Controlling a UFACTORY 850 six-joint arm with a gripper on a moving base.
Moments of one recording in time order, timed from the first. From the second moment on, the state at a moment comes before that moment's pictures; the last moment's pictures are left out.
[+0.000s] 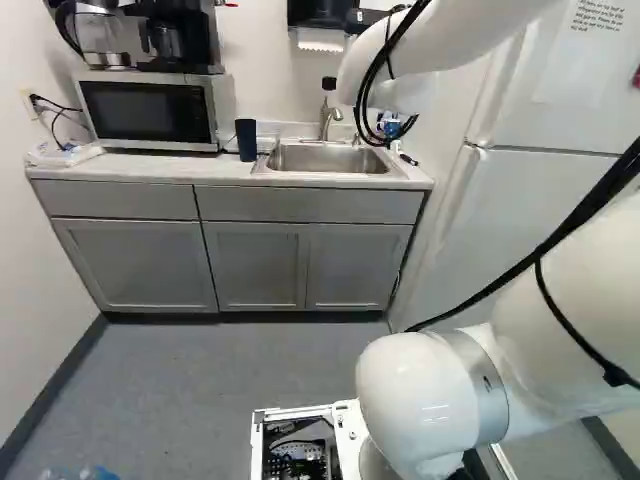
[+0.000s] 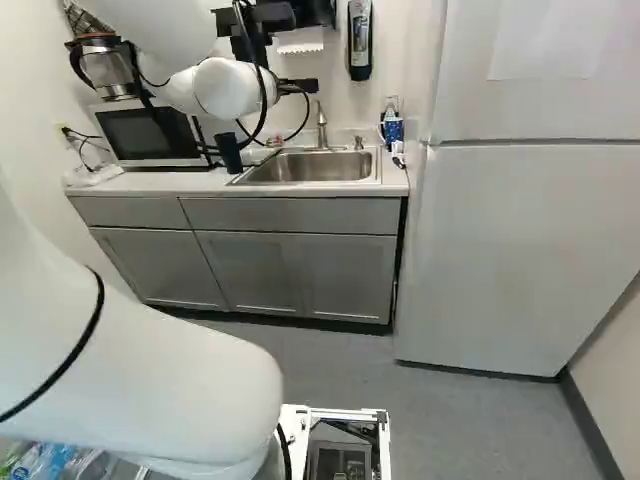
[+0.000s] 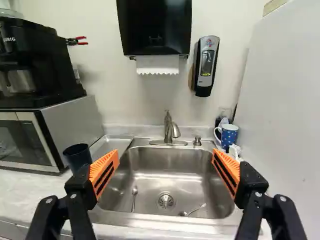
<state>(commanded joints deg) 0.0 14.6 -46.8 0.0 26.8 0.0</state>
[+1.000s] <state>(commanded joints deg) 0.0 14.6 -46.8 0.0 26.8 0.0</state>
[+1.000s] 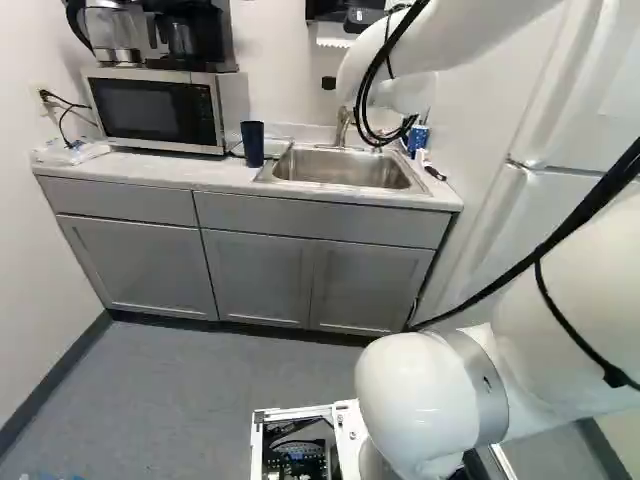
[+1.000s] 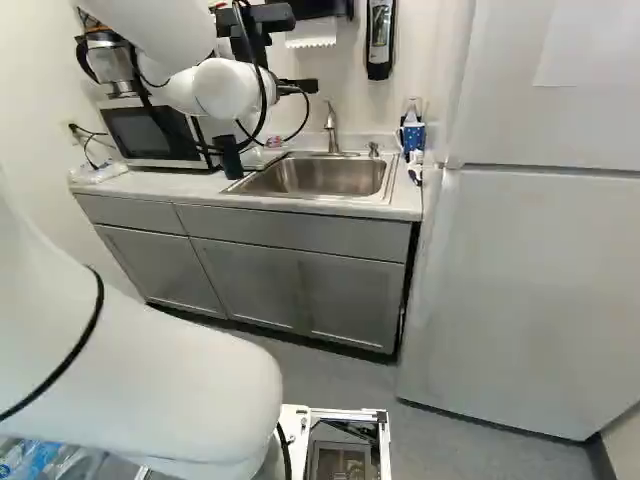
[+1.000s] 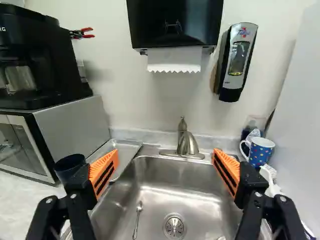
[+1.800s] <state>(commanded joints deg) 0.0 14.6 -46.8 0.0 26.8 0.0</state>
